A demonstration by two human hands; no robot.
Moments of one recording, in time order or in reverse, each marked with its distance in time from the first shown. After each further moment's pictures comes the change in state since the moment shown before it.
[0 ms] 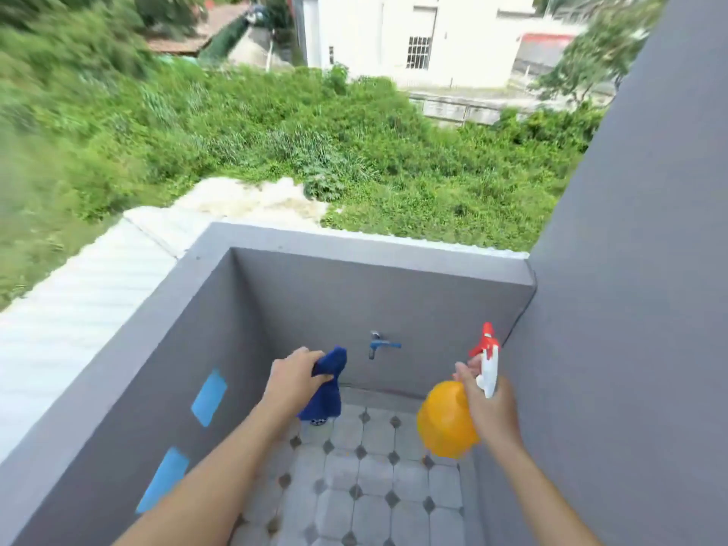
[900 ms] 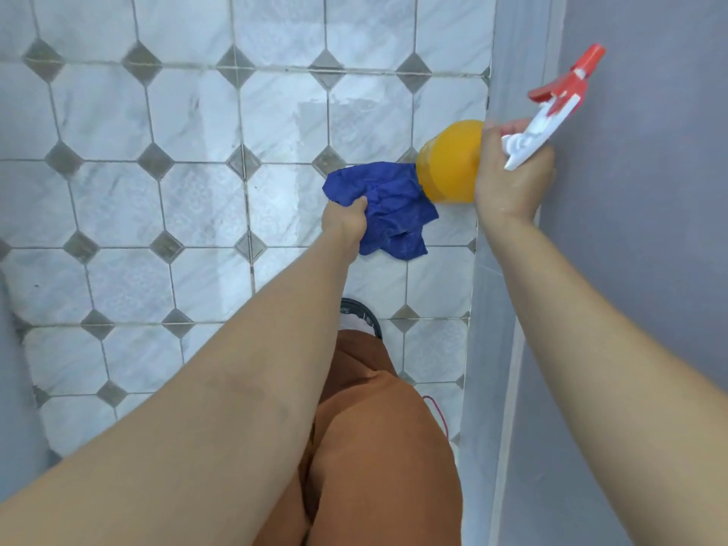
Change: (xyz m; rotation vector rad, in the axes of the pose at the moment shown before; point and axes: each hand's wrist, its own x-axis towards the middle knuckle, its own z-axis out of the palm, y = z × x) left_hand -0.163 -0.116 0.869 -0.971 -0.473 -1.009; right_hand -0.124 0.756 0.070 -0.327 0.335 0.434
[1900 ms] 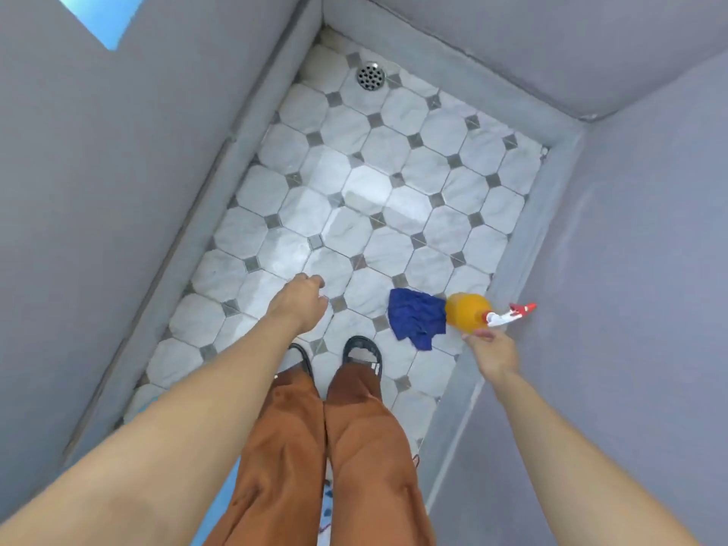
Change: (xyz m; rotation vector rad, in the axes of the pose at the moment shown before) left_hand -0.262 0.088 -0.283 0.870 0.106 0.311; right_hand -0.145 -0.183 -0.128 -0.567 -0.610 0.137
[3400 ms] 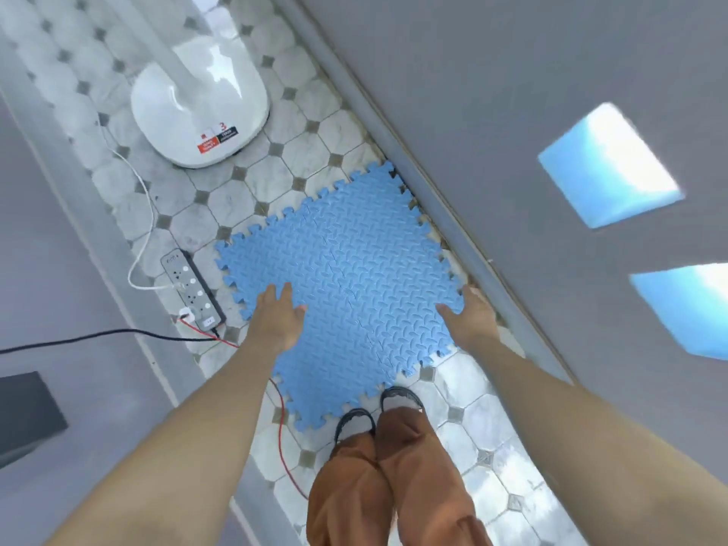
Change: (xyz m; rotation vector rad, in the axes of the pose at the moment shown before) left_hand -0.421 -0.311 0.442 -1.698 0.642 -1.480; right_hand -0.421 0.118 0.550 -1.969 -0.684 -1.687
